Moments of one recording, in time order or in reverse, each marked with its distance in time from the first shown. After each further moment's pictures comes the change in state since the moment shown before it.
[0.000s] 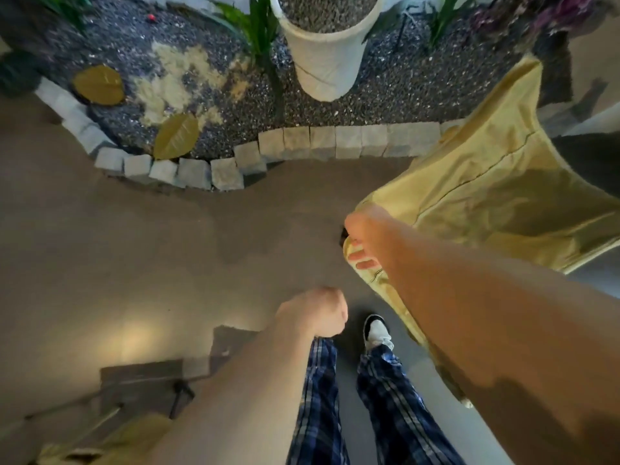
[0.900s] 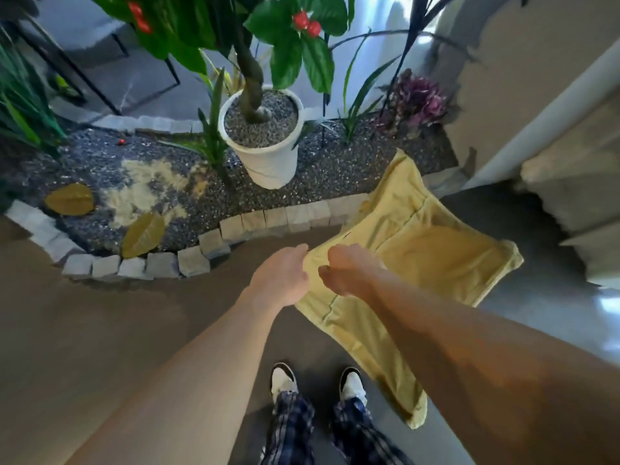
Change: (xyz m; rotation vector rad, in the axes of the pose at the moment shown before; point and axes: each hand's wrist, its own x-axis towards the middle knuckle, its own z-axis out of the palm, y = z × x) left_hand -0.066 0.091 -0.125 0.149 0.631 0.189; right_hand -0.111 -0.004 -0.096 -0.783 0.309 -0.440
